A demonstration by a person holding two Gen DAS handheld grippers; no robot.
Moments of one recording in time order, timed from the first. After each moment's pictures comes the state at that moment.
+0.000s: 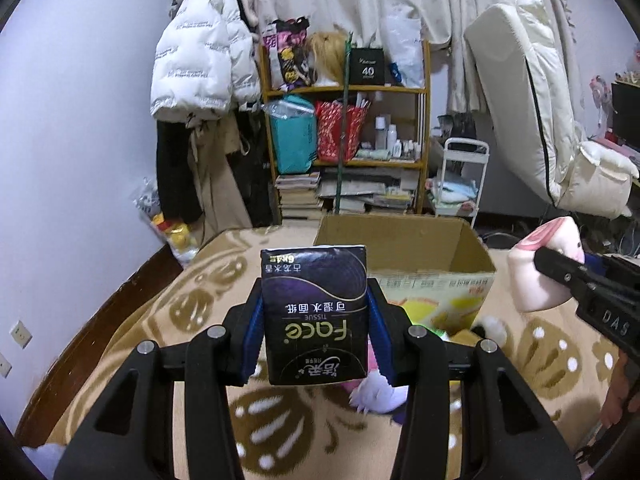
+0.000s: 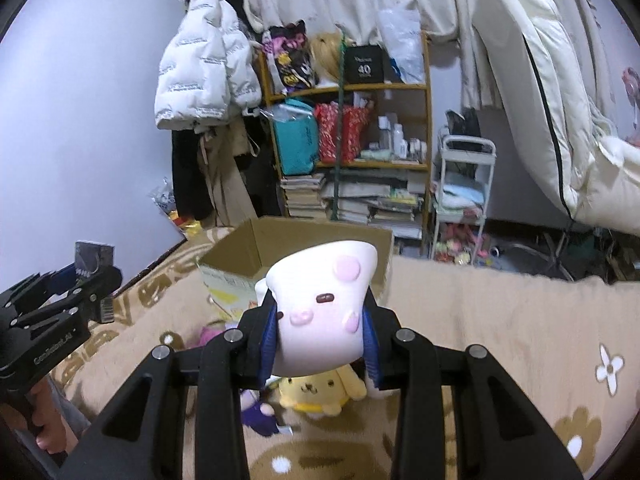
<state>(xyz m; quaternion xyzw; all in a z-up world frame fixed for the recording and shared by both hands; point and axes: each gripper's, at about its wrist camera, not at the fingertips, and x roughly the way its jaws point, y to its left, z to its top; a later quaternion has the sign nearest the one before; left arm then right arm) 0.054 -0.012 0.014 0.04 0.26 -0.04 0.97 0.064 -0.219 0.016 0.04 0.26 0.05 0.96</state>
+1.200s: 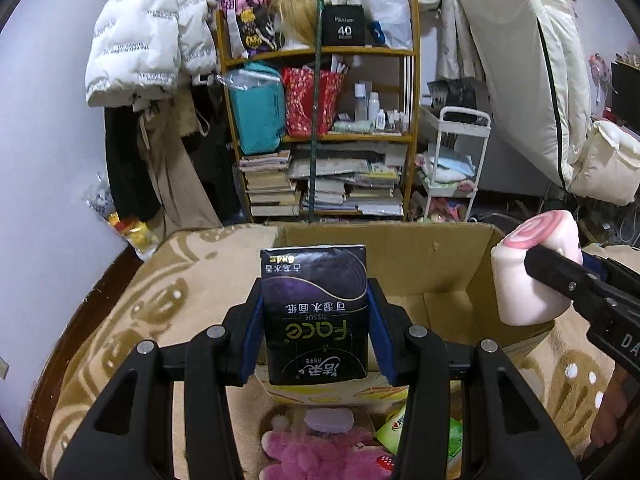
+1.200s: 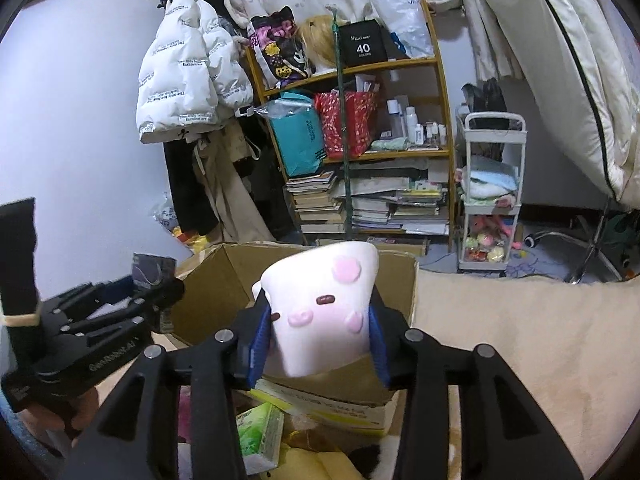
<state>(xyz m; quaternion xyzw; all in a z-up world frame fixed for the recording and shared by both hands) 0.212 -0.058 -0.041 0.05 0.31 -0.07 0.95 0.183 -0.243 -0.035 0.10 0.28 0.09 0.95</state>
